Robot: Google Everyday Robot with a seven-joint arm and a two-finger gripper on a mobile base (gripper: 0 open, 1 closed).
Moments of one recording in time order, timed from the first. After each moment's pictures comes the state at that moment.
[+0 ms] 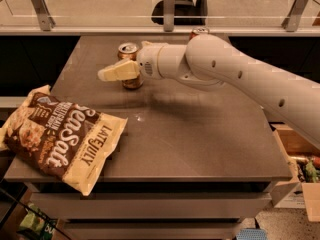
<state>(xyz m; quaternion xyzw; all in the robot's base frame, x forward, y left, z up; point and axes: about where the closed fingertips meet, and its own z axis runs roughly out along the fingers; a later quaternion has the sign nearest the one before) 0.667 0.098 0.892 -0.37 0.69 0.31 0.53</state>
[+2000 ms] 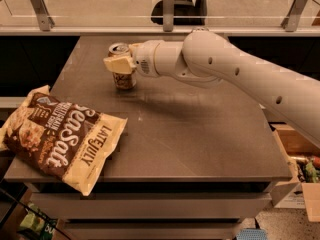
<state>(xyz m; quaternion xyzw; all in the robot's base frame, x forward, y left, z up) 0.663 0.107 0.899 -0.39 0.69 0.31 0.53</state>
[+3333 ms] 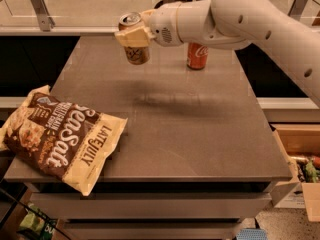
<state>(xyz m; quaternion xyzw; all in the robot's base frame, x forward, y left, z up) 0.659 0.070 0.978 -0.47 0.64 0.29 0.54</state>
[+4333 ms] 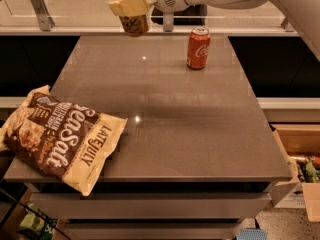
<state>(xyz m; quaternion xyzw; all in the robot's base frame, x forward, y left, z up) 0.635 0.073 1.063 -0.53 0.59 0.25 0.55</state>
